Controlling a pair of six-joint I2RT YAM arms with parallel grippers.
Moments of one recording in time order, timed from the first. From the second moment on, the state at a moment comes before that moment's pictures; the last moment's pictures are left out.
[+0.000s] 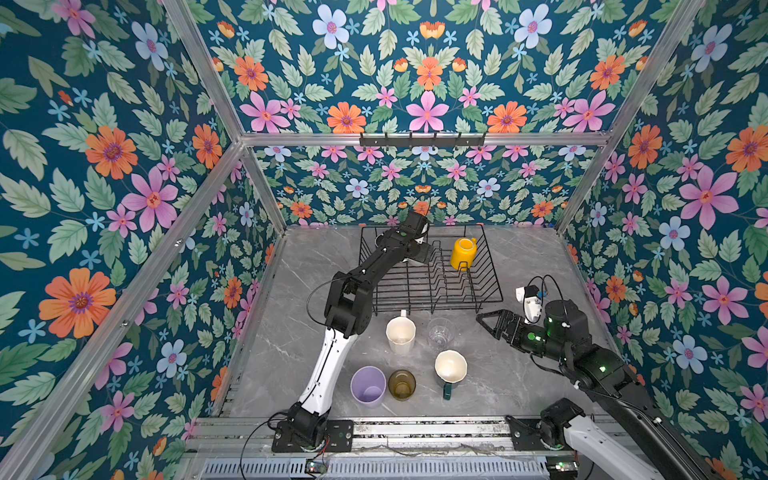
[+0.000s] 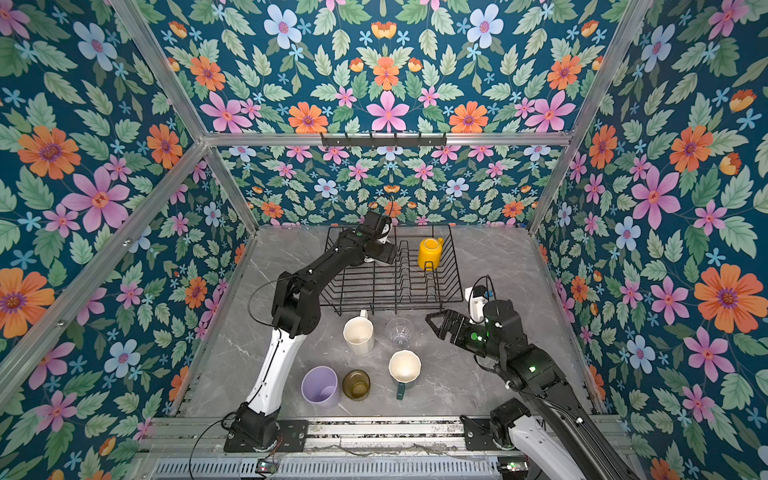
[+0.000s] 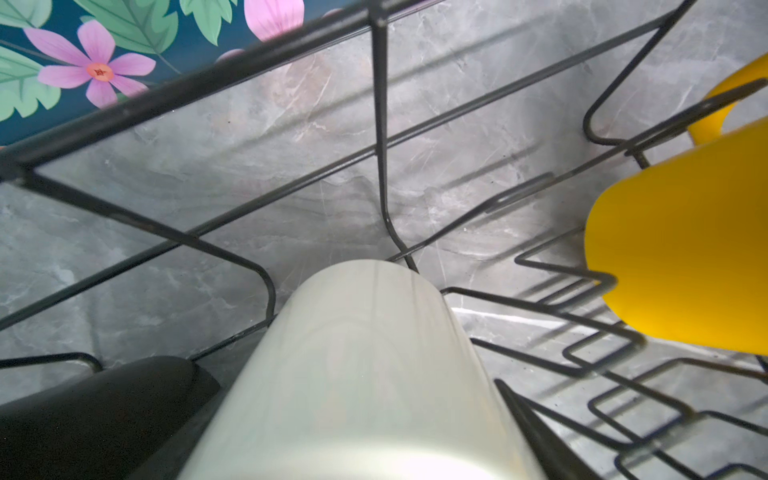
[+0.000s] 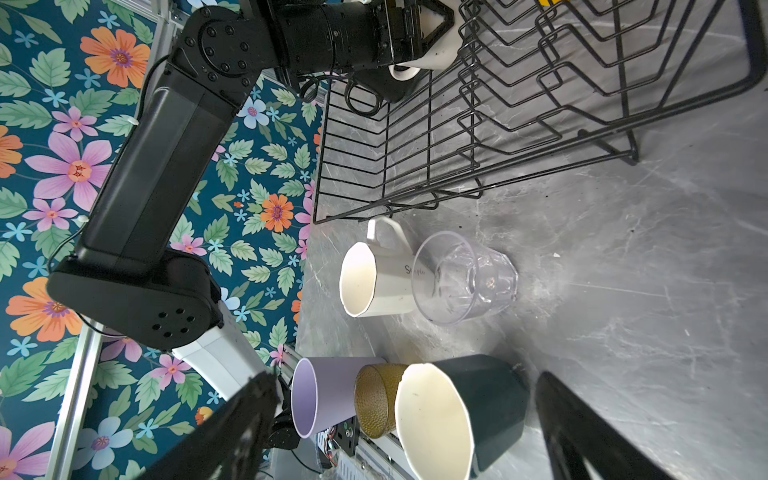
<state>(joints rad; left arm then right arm) -0.54 2.47 2.28 -0.72 -0.05 -0.07 0.45 0.66 0.71 -0.56 -0.36 0.86</state>
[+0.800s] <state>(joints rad) -0.54 2.48 2.25 -0.68 -0.06 -0.07 0.45 0.63 0.70 -0.56 -0.35 0.87</state>
